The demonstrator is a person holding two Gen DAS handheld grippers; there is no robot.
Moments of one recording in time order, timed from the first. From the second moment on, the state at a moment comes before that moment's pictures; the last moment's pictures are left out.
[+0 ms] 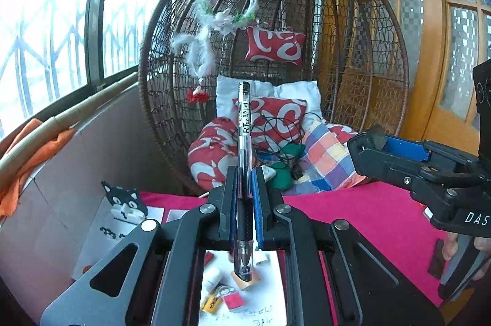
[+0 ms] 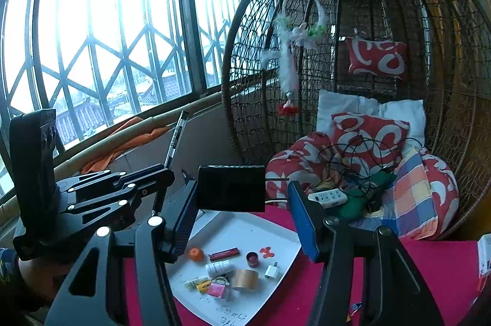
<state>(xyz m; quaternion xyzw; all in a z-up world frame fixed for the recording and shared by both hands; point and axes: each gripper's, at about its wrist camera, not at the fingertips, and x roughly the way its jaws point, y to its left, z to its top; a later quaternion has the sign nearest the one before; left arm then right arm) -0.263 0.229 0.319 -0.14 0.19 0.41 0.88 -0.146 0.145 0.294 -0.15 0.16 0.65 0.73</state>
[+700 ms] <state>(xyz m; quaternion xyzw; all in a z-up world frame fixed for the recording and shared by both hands) -0.293 0.314 0.230 -0.25 0.30 0.38 0.84 -0.154 0.212 0.197 -0.21 0.26 0.61 0.72</state>
